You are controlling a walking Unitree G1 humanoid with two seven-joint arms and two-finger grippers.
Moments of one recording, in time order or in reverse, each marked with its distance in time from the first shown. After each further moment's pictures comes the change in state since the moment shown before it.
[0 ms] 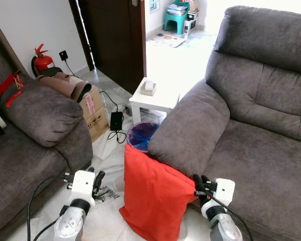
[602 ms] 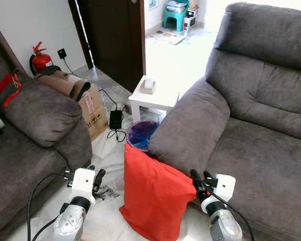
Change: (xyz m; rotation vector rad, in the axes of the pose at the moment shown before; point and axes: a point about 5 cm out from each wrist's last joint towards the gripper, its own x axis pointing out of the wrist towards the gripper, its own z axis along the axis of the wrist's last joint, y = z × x) left arm -0.001 -0.002 0.000 -0.011 0.016 -0.005; right arm 0.001 0.003 0.001 0.005 -0.001 0.016
